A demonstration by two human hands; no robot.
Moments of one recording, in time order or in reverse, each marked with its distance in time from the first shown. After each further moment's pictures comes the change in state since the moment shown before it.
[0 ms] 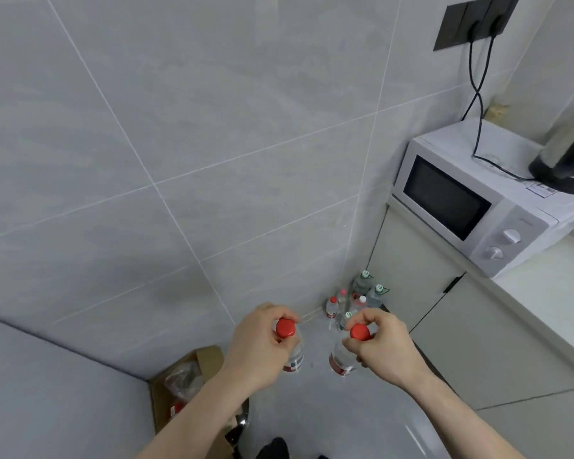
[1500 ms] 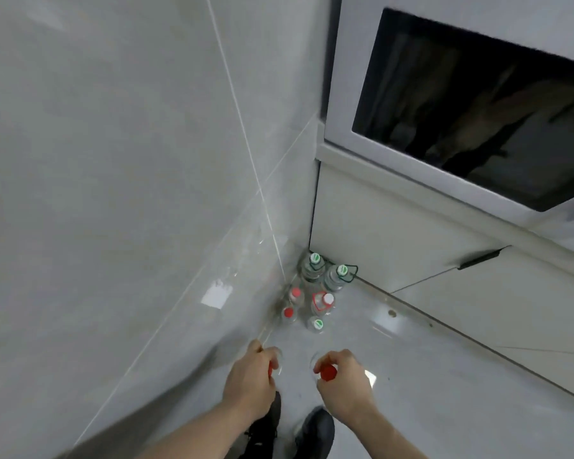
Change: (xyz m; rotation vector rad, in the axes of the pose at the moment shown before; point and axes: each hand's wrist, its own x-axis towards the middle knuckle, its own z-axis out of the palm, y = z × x) left_hand 0.474 -0.214 0.324 0.554 -0.662 0.128; right_hand 0.434 0.244 0.135 0.136 0.159 0.696
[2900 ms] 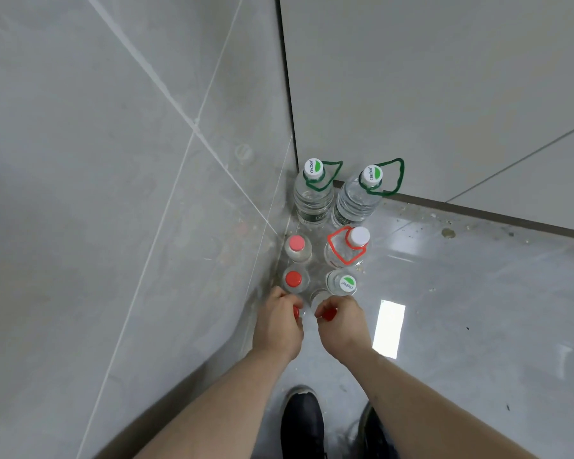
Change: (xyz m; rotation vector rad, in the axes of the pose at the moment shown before) left_hand 0.270 -0.103 0.245 0.006 -0.042 0.136; right_hand 0.303 0.129 0.238 0.317 0.166 0.140
